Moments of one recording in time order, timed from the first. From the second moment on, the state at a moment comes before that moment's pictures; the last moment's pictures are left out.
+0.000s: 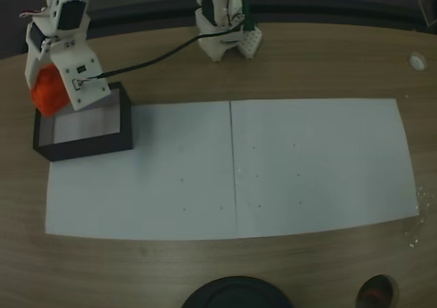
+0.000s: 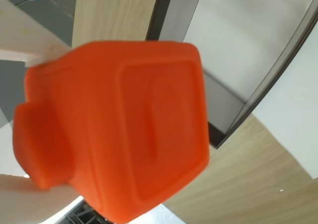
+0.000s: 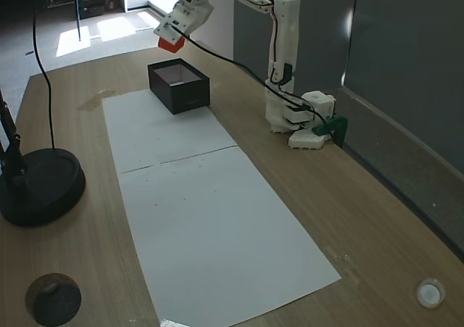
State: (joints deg) arm 60.8 93.7 70.6 74.9 -16.9
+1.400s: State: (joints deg) arm 59.9 94.6 88.1 70.1 -15.6
